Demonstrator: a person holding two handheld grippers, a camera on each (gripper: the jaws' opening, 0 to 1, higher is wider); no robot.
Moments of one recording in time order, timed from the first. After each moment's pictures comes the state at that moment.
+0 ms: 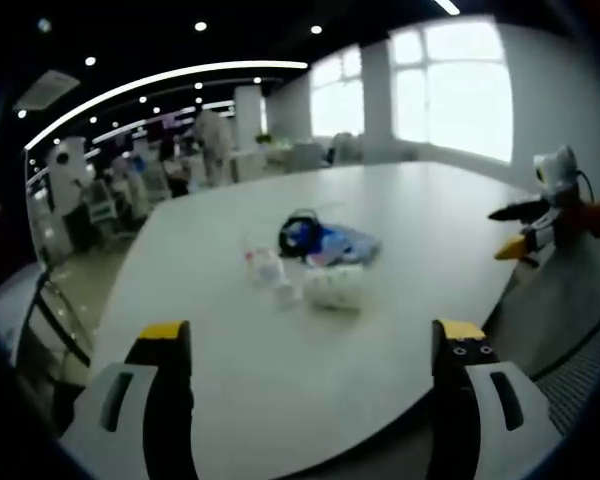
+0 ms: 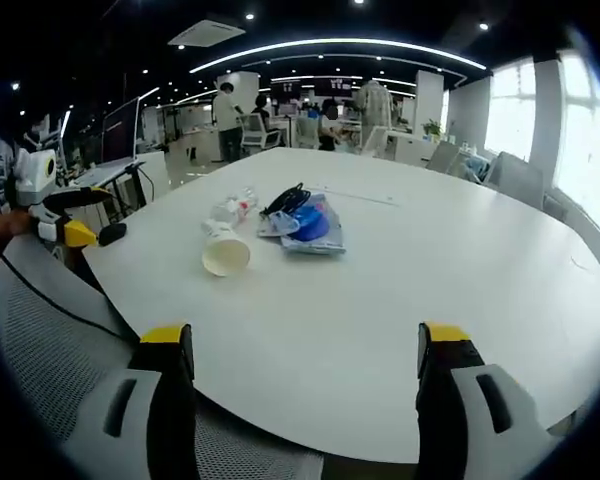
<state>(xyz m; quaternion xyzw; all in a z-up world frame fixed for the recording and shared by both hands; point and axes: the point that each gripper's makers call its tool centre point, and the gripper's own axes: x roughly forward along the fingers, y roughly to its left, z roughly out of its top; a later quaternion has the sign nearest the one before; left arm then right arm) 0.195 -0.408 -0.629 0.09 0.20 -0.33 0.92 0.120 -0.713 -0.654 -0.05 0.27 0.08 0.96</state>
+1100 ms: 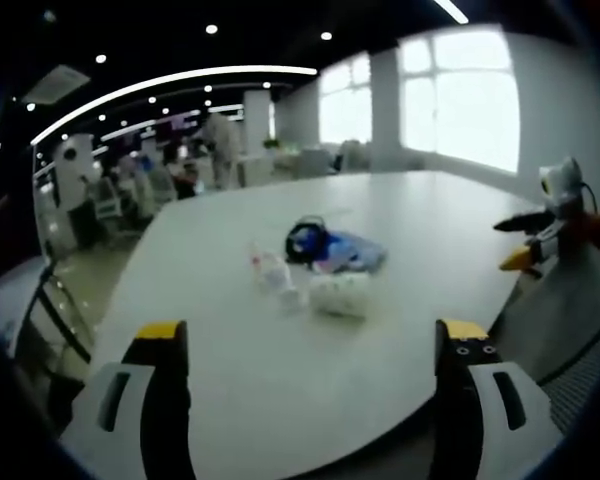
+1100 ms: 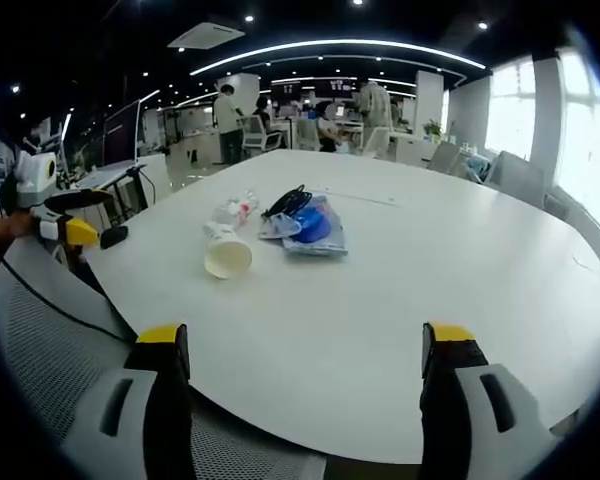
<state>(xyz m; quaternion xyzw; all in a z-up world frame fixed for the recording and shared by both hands) 0.200 -0.404 -0.626 0.08 0.19 -0.32 0.93 0.121 -0.713 -0.654 -0.04 0.27 0.08 0.96</state>
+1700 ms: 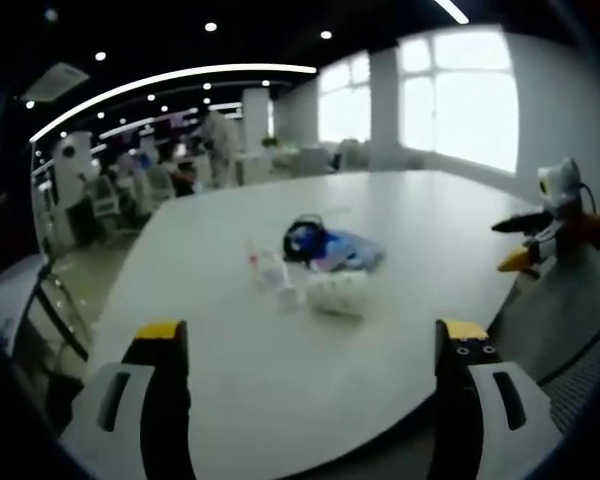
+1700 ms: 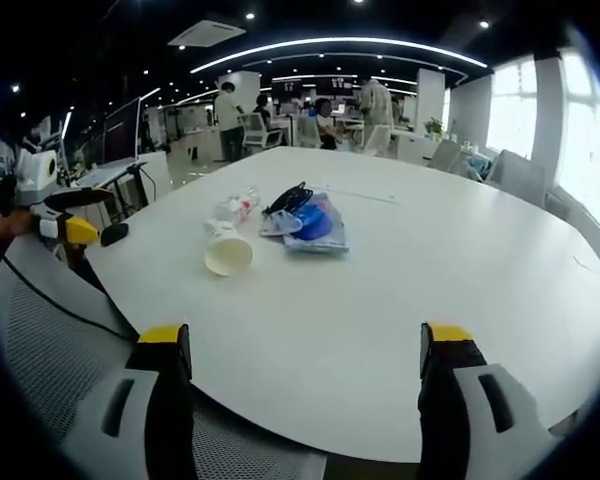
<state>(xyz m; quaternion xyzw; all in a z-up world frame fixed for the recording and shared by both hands) 0.199 -0.405 -0.628 0.08 0.19 -0.32 0.92 0.120 -0.712 -0.656 -0.04 0.27 0.09 0.96</state>
